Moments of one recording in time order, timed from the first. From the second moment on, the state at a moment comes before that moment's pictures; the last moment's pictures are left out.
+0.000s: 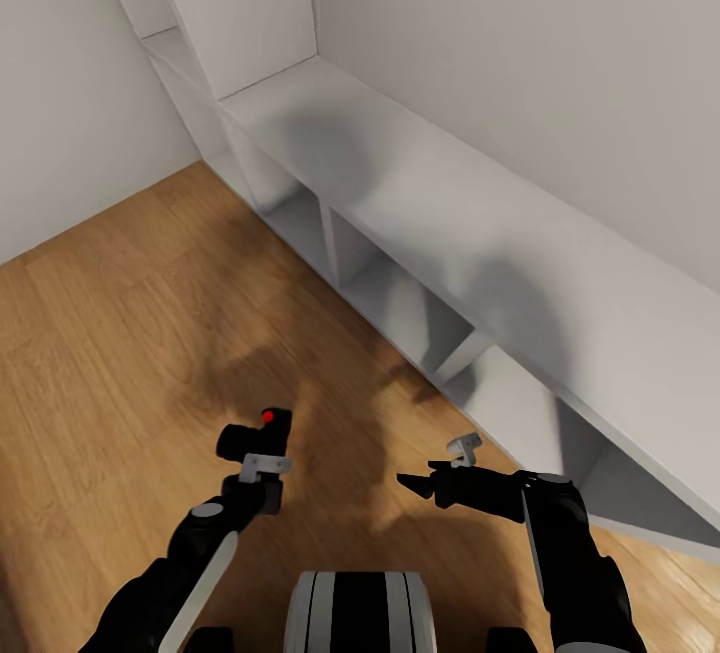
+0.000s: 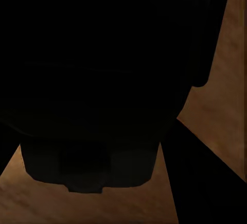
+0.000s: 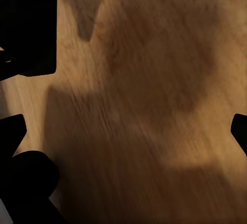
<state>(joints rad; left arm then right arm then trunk) -0.32 0.10 -0.32 -1.32 0.29 0.59 0.20 -0.40 0.15 -0.30 -1.33 0.43 0.67 1.11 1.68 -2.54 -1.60</state>
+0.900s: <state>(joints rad) -0.32 0.08 -0.32 -1.32 0.28 0.59 0.20 -0.40 0.15 -0.30 -1.33 0.43 0.67 1.11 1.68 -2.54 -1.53</state>
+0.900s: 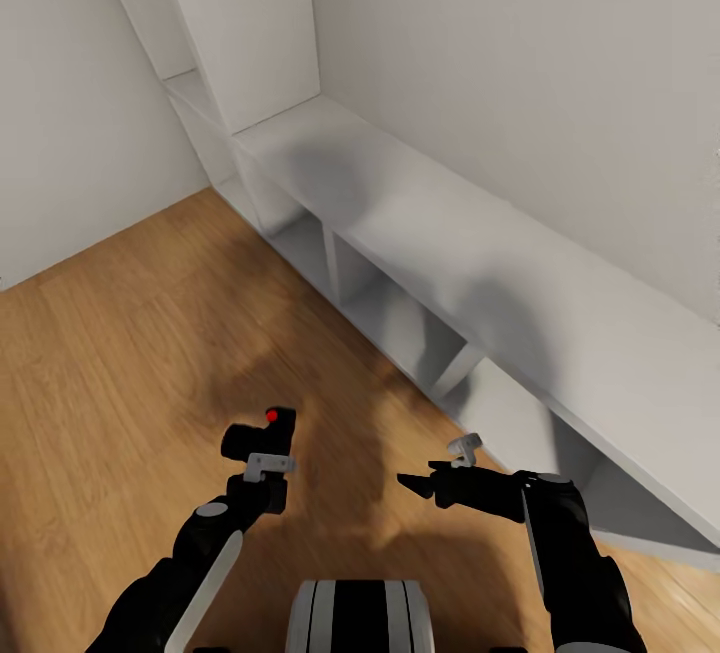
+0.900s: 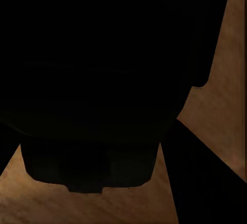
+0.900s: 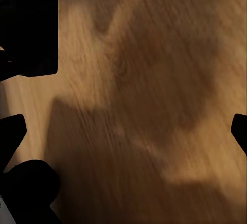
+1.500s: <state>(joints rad) -0.32 0.08 -0.32 -1.32 0.28 0.58 0.20 -0.40 0.14 -0.30 -1.33 0.43 0.67 1.11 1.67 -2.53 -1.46</state>
